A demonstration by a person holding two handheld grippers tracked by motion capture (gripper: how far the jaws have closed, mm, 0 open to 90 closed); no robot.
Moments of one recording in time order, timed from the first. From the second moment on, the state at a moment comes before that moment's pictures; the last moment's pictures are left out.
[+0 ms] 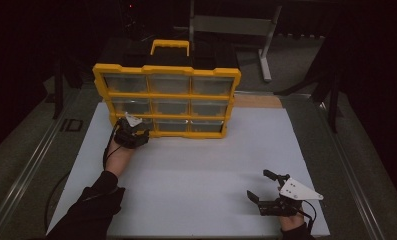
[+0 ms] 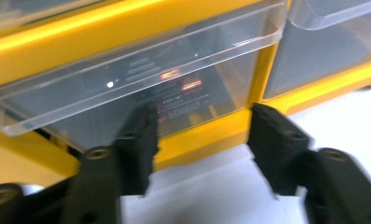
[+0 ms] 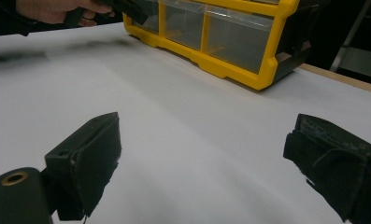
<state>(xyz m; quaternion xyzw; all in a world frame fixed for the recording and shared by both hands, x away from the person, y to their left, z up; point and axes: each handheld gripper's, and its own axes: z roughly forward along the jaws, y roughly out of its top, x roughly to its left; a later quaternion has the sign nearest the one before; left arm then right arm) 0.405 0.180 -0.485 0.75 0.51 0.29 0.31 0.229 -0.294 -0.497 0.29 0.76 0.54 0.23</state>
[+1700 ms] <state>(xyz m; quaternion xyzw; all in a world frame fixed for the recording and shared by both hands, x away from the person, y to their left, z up) 0.396 0.172 -0.469 0.82 0.41 0.19 0.36 0.228 -0.294 -0.497 0.29 0.75 0.54 0.24</state>
